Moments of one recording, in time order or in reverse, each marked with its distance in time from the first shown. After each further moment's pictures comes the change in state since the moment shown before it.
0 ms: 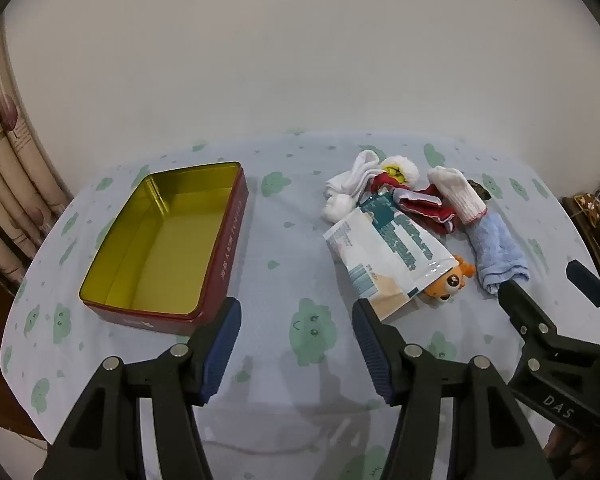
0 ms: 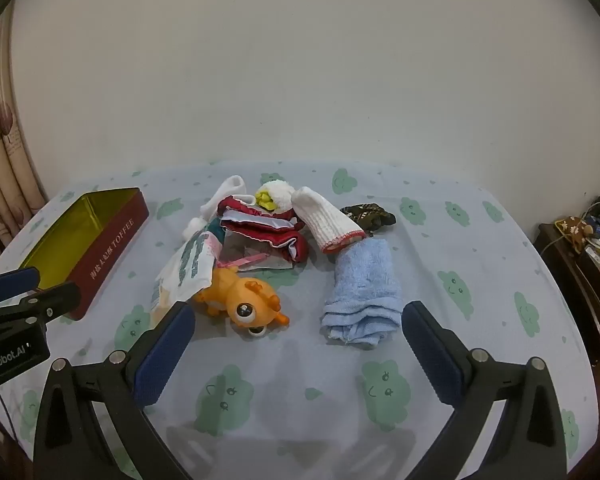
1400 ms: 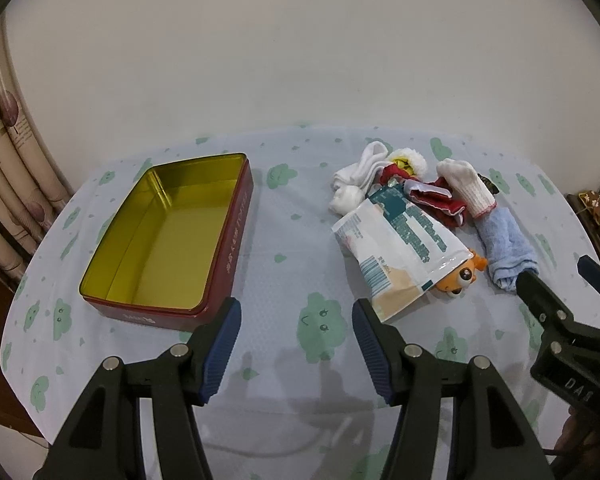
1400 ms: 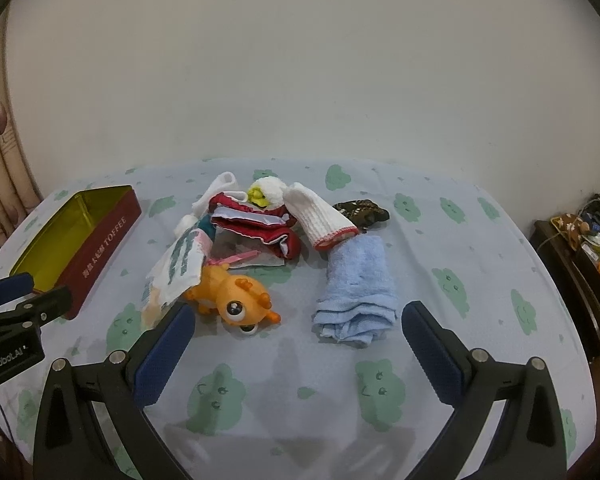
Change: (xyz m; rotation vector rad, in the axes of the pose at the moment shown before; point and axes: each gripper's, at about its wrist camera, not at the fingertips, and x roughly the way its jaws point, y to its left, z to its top) left arm 0.010 0.010 -0.003 -0.005 0.016 0.000; right arm 0.005 -0.007 -0.001 0.010 0.015 -0.018
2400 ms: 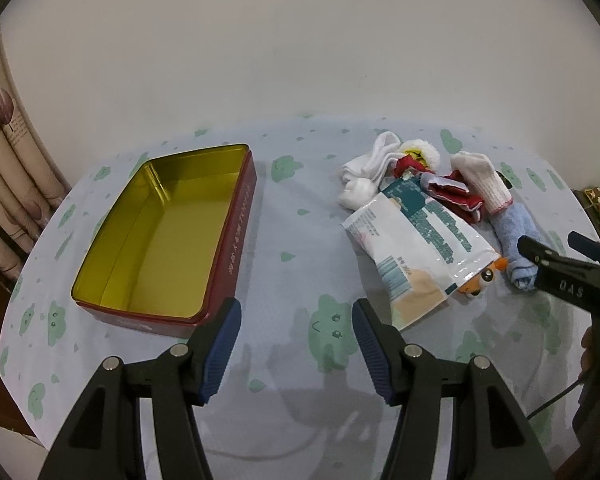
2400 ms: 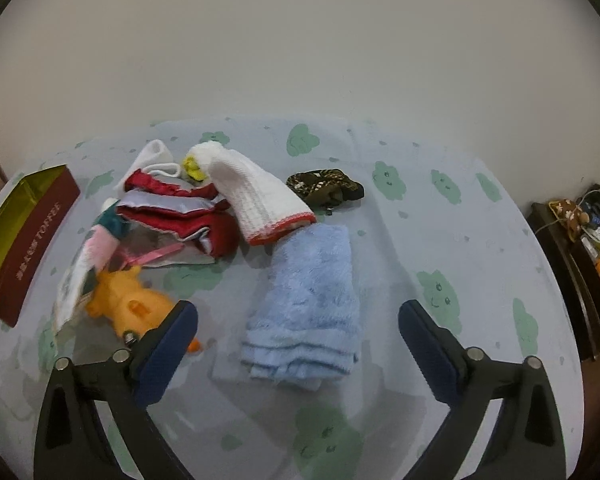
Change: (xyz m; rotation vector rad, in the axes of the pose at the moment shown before) left arm 0.024 0.007 0.000 0.003 0.021 0.013; right arm 0.082 -0.041 0.020 -0.012 0.163 -0.067
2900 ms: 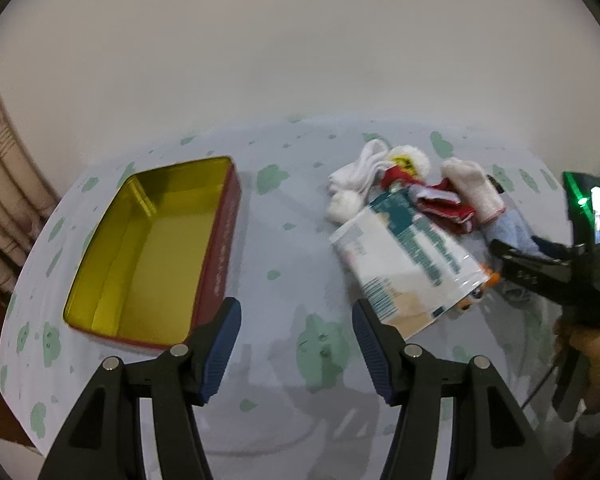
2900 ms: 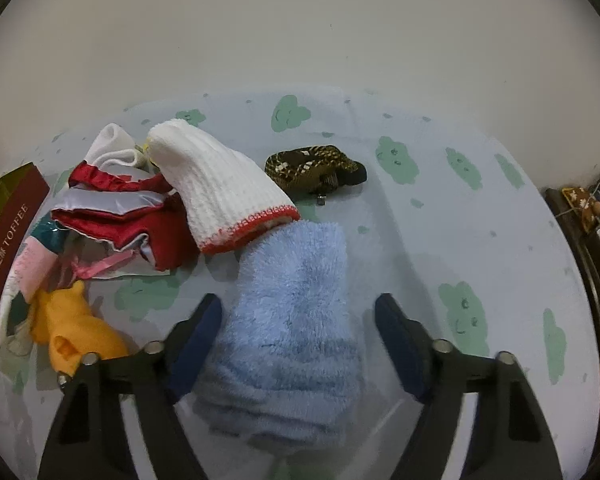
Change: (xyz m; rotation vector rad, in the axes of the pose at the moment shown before) left arm 0.001 -0.010 0.022 0.035 0.009 -0.048; right arm 0.055 -0.015 0.008 0.018 0.070 0.019
